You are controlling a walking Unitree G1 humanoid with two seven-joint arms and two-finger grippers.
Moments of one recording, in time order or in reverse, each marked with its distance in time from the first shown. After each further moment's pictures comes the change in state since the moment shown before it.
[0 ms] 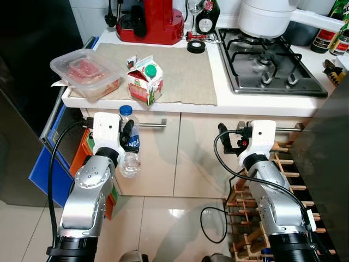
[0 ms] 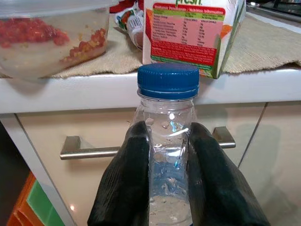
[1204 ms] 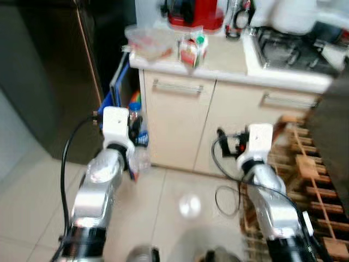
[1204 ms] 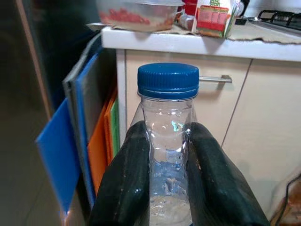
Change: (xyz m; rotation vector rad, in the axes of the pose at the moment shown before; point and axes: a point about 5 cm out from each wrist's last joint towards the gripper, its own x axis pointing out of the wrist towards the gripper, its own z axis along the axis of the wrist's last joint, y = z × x) left arm 0.015 -0.011 0.004 -0.030 -0.027 -0.043; right arm -0.002 0.002 -0.008 -0.018 0.003 0.001
